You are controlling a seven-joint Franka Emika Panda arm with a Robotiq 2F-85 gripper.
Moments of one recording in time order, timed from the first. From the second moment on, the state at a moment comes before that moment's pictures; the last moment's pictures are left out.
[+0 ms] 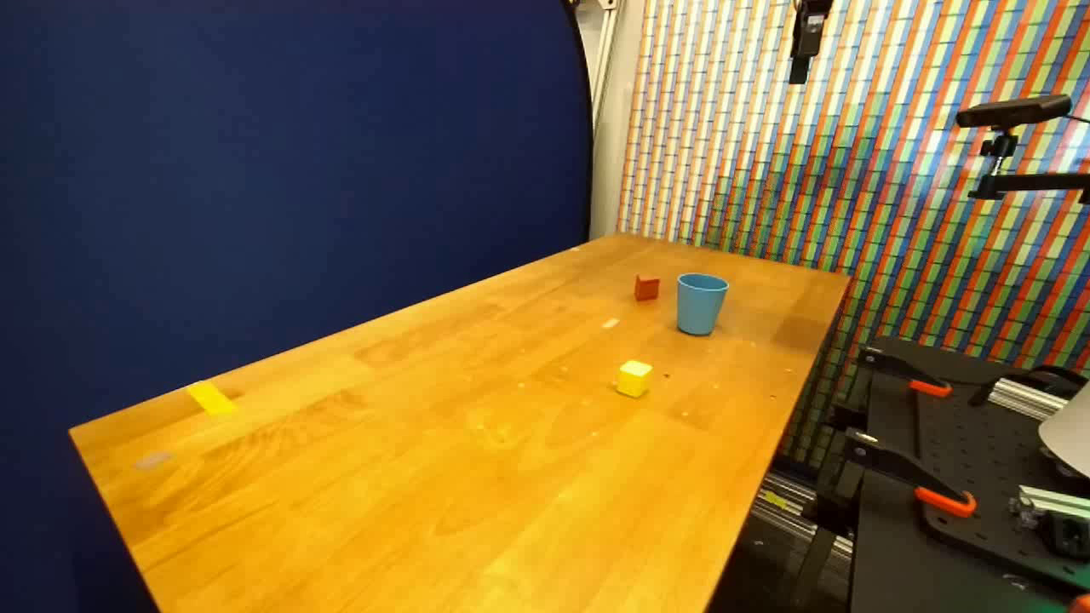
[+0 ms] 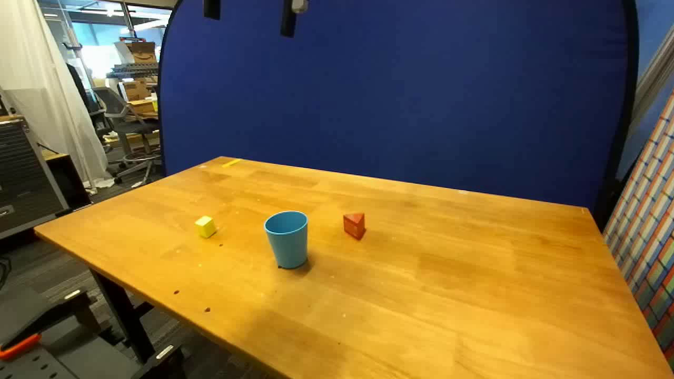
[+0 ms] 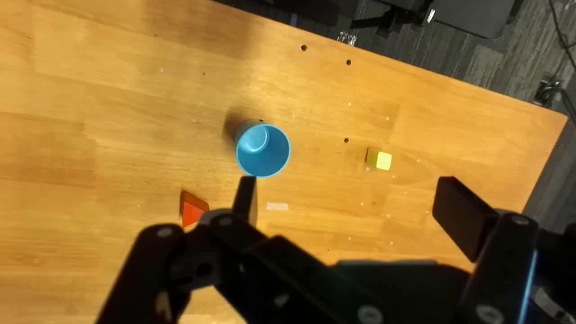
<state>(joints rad) 0.01 -0.31 -0.42 -2.16 0.06 1.69 -0.66</state>
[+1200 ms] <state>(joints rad) 0.06 0.13 -0.03 -1.99 0.12 1.72 -0.28</state>
